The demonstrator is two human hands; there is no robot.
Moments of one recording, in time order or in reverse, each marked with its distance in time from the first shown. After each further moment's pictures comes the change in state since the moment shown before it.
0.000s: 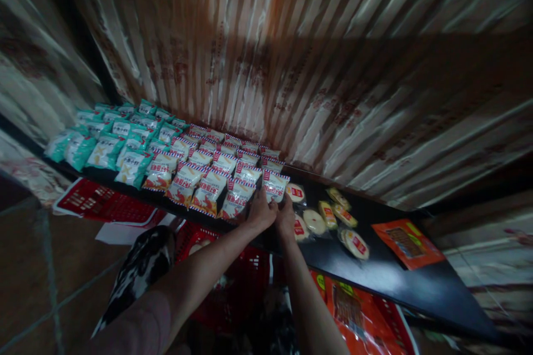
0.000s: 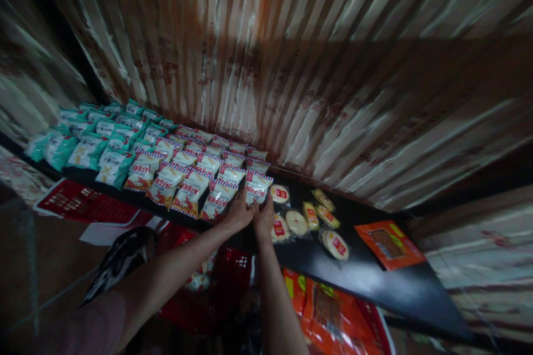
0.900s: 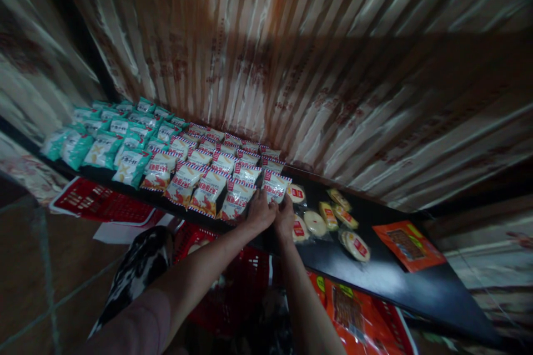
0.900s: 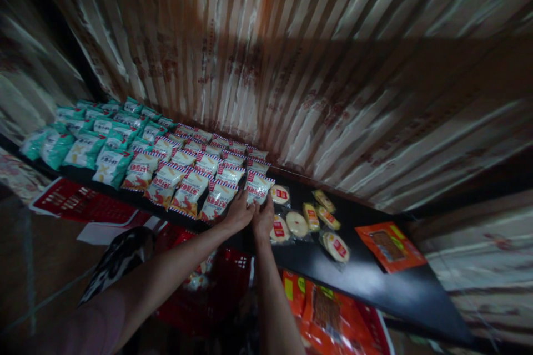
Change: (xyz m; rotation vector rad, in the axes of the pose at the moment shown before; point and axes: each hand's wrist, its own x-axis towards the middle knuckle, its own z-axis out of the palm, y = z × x) left_hand 0.003 0.004 -0.004 0.131 -0.071 -0.063; right_hand 0.005 0.013 0.010 0.050 0.083 -0.092
